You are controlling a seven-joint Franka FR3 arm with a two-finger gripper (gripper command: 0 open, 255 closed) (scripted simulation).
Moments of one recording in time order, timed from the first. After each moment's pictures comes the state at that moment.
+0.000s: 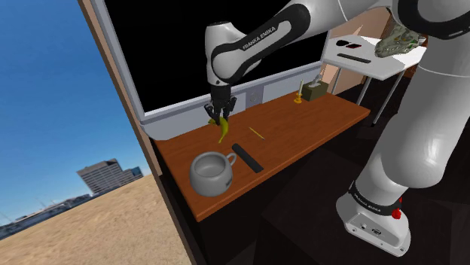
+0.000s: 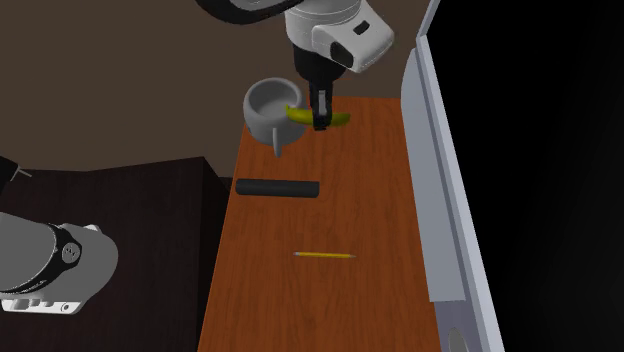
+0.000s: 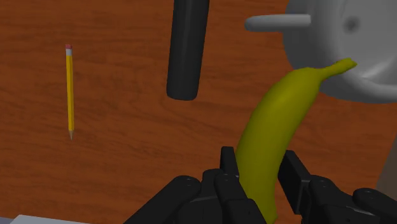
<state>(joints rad) 0.14 0.10 0.12 -2.08 0.00 2.19 0.38</state>
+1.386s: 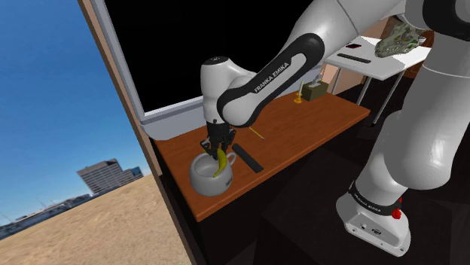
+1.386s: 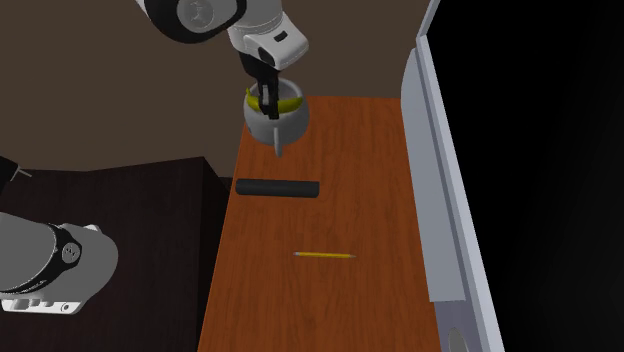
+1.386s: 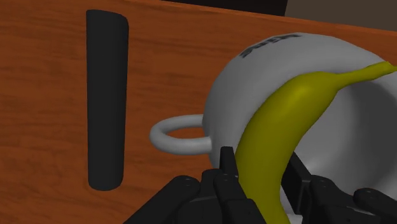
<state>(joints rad) 0.26 0.07 0.23 -2.31 -0.01 2.40 0.61</state>
